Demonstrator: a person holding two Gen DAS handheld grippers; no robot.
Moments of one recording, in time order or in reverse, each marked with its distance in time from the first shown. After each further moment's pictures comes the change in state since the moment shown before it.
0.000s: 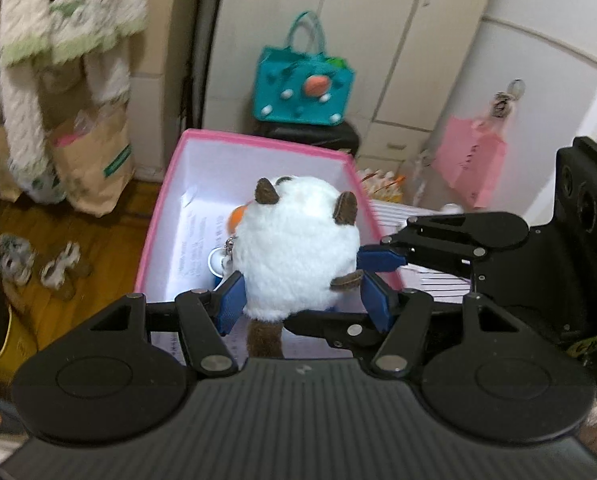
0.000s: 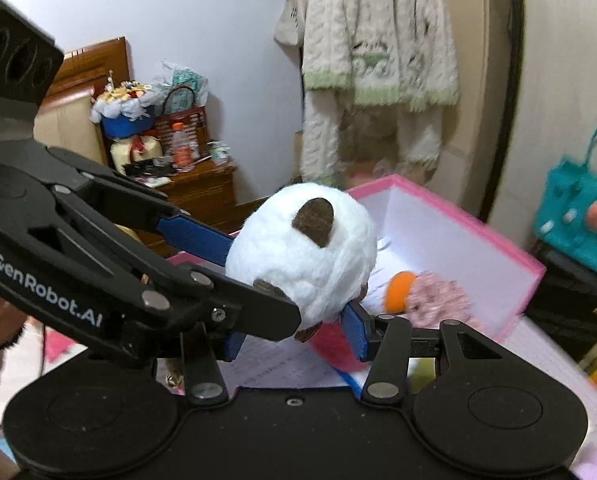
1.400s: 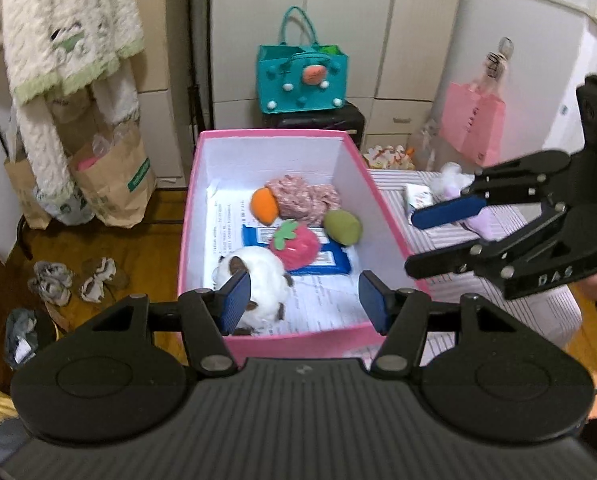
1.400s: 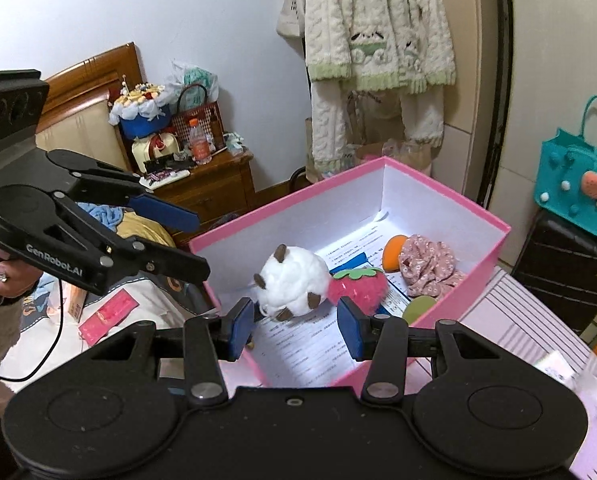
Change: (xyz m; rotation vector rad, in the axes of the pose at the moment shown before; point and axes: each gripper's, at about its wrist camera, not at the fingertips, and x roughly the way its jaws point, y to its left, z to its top) left arm -0.060 -0.026 -0.025 0.176 0.024 0.065; right arm -0.089 -0.002 -0.016 0.030 0.040 0.028
